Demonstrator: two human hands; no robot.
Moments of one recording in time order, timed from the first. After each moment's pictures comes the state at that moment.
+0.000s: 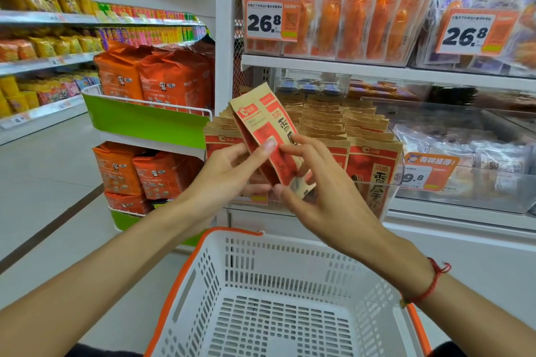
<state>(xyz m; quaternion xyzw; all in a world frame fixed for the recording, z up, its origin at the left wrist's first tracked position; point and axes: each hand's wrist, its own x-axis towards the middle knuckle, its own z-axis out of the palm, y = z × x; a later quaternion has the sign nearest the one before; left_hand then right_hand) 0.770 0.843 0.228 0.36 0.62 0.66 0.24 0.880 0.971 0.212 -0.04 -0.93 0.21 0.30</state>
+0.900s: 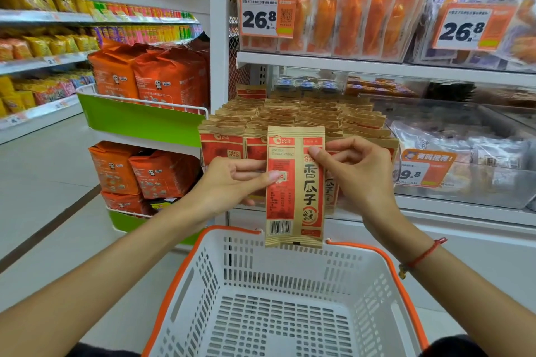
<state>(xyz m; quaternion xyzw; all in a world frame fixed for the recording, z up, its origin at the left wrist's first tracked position) 0.755 0.852 0.208 0.36 0.68 0.59 0.23 0.876 1.005 0.219 -0.24 -0.74 0.48 0.40</state>
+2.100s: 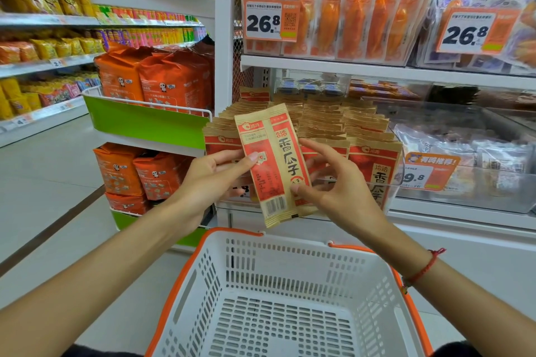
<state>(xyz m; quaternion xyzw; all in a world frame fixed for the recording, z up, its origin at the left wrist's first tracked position) 0.749 0.841 0.213 0.25 0.66 0.67 0.22 0.873 0.997 0.206 -0.10 -0.86 0.41 0.30</state>
